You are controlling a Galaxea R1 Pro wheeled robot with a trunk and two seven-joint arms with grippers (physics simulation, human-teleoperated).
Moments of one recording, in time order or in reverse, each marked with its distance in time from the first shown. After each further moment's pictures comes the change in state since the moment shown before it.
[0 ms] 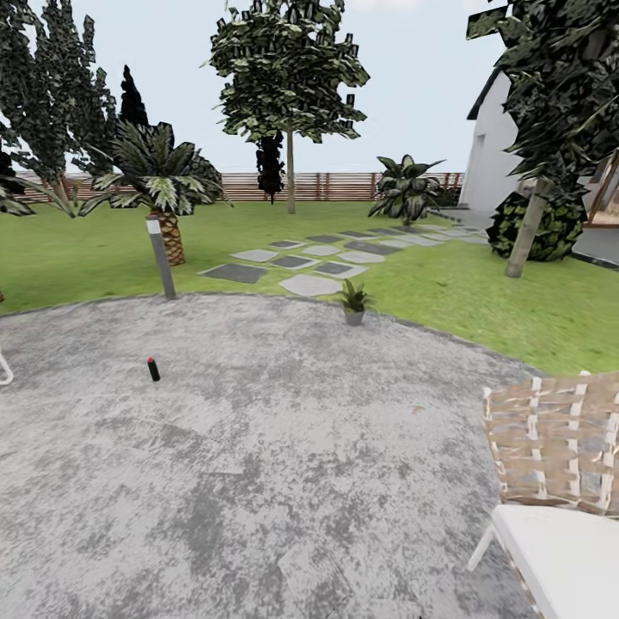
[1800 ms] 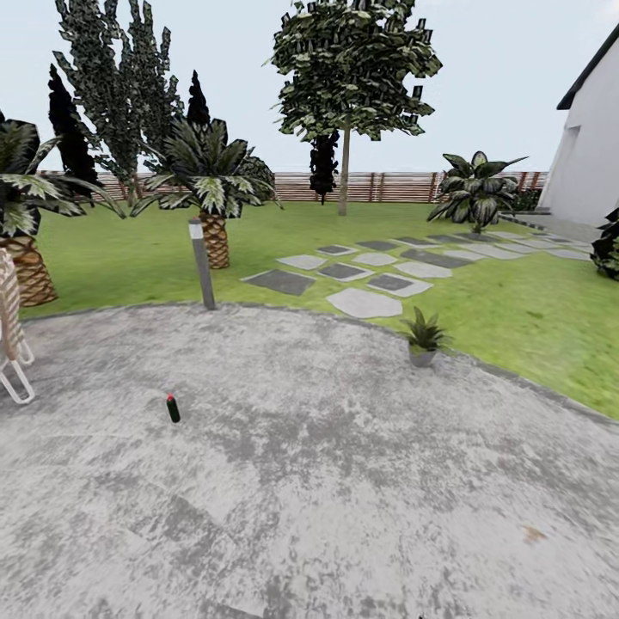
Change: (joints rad) left arm 0.002 0.000 -0.001 0.000 -0.001 -0.001 0.000; right arm 0.000 0.000 0.000 0.000 0.000 0.000 -0.003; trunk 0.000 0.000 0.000
